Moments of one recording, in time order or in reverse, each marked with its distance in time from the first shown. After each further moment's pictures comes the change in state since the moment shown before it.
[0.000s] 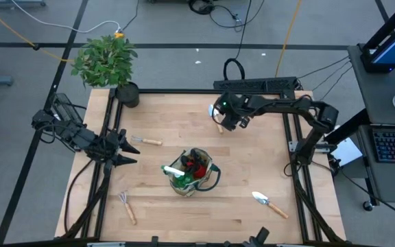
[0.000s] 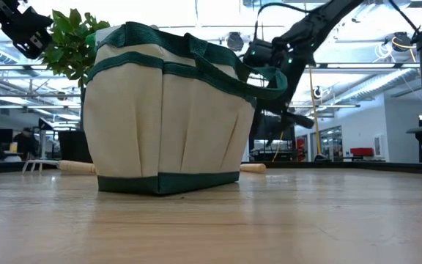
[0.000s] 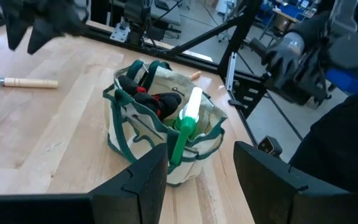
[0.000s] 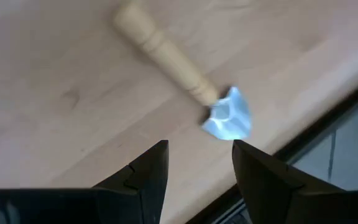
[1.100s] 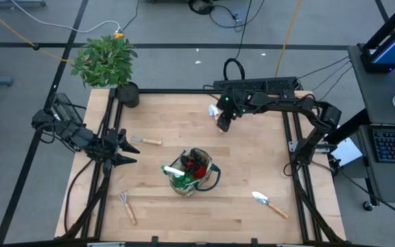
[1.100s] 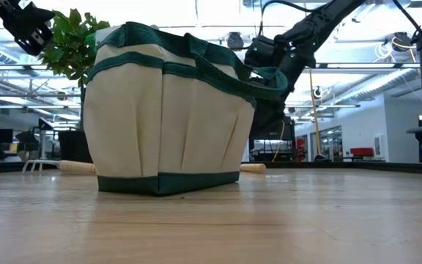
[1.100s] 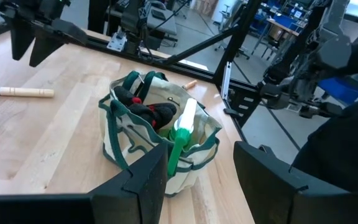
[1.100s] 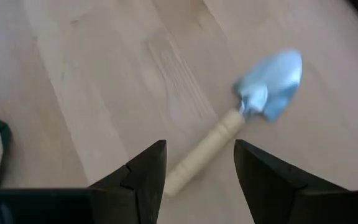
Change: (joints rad) left arm 0.000 0.000 0.000 0.039 0.000 0.004; right arm -0.034 -0.029 0.001 0.047 -0.272 1.629
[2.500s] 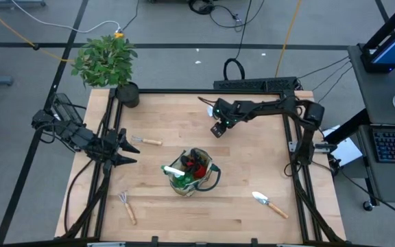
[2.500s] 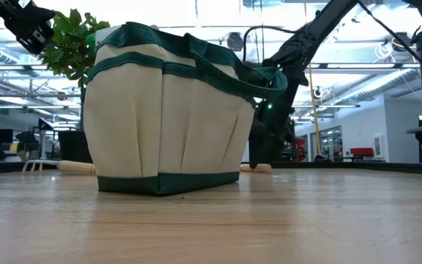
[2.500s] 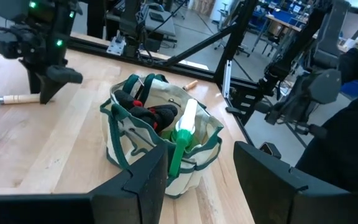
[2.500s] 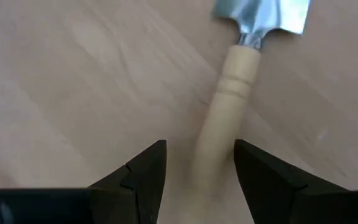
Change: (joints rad) left arm 0.000 0.000 0.000 0.003 0.000 0.048; right arm 0.068 0.186 0.000 -0.008 0.134 0.304
